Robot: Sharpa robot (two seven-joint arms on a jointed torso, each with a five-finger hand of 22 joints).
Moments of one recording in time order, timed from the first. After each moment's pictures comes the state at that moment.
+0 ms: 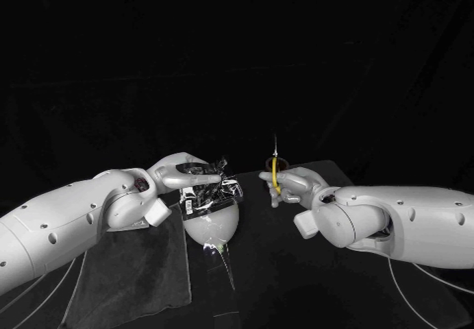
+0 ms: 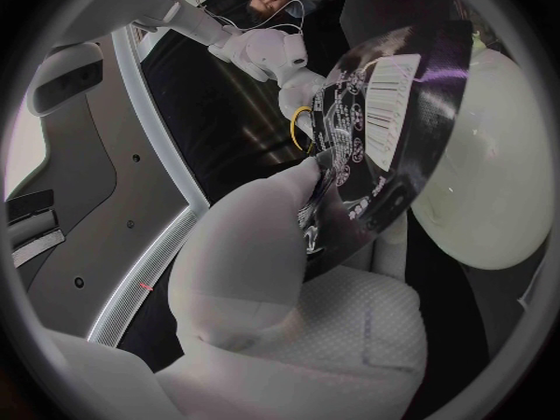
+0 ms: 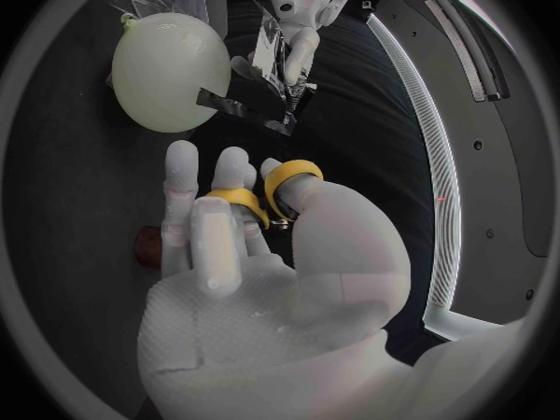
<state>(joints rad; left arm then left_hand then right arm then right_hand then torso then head) 1.24 -0.53 -0.04 1.18 -0.50 0.23 0.22 1.47 -0.01 0.40 0.05 0.04 0.99 0.13 0.34 0.39 1.35 0.07 0.15 0.09 1.15 0.04 0.32 0.58 0.16 1.04 0.16 0.37 0.16 1.23 -1.09 -0.20 1.85 -0.05 -0.68 0.14 0.99 -0.03 0.59 -0.04 0.05 0.97 0.13 0.75 1.28 1.29 0.08 0.63 0.95 1.46 -0.08 1.36 1.31 0.18 0.98 0.01 0.88 0.73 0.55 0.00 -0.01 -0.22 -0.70</state>
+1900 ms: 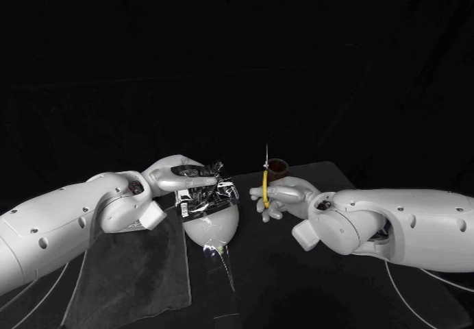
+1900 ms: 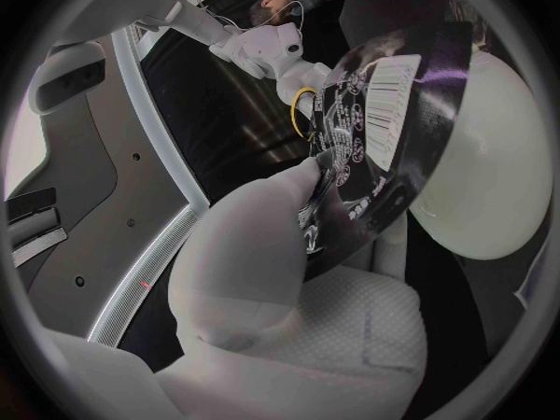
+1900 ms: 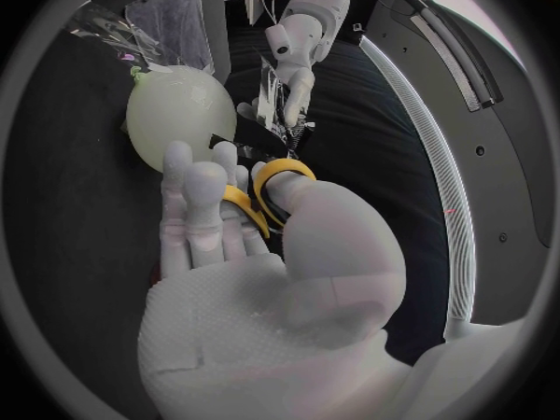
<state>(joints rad) 1.24 -0.57 -0.04 1.20 -0.50 0.24 0.22 1.47 -0.01 0.40 0.05 0.04 0.98 0.14 0.34 0.39 1.35 0.07 0.15 0.09 1.15 0.04 0.32 0.58 0.16 1.03 0.17 0.38 0.16 1.23 -1.09 -0.20 1.88 -0.12 -0.54 0.05 1.07 0.05 0.65 0.00 0.05 0.82 0.11 0.45 0.99 1.24 0.10 0.45 0.81 1.37 -0.04 0.89 1.08 0.18 0.91 0.07 0.85 0.75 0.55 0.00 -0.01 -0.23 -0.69</state>
